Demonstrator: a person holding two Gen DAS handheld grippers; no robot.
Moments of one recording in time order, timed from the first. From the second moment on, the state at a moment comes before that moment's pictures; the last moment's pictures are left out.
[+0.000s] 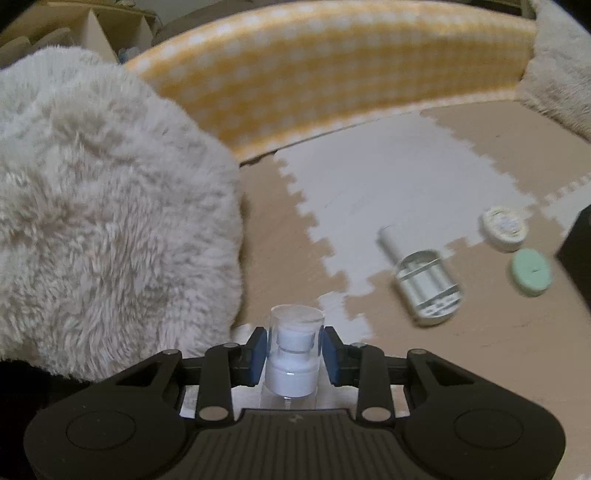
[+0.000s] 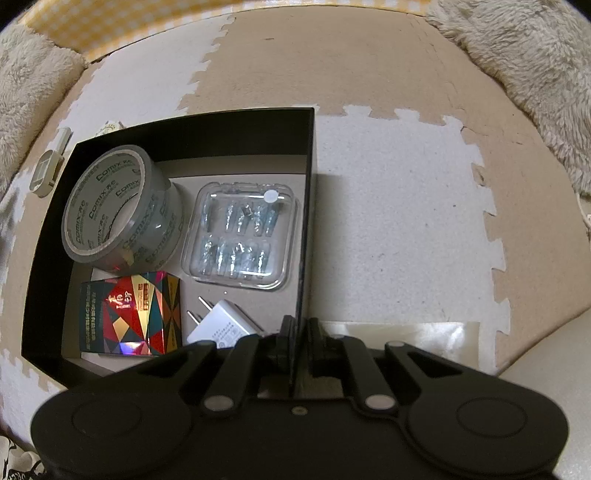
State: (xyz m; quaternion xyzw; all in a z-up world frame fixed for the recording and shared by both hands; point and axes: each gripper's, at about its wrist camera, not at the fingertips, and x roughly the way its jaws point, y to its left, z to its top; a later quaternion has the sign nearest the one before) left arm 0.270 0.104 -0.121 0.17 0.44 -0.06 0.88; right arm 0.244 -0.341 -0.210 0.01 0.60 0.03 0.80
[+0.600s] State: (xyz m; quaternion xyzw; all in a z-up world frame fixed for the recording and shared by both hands) left arm 0.214 0.073 -0.061 0.10 0.37 -0.11 0.92; right arm 0.244 -0.340 -0.210 0.00 0.60 0.03 0.80
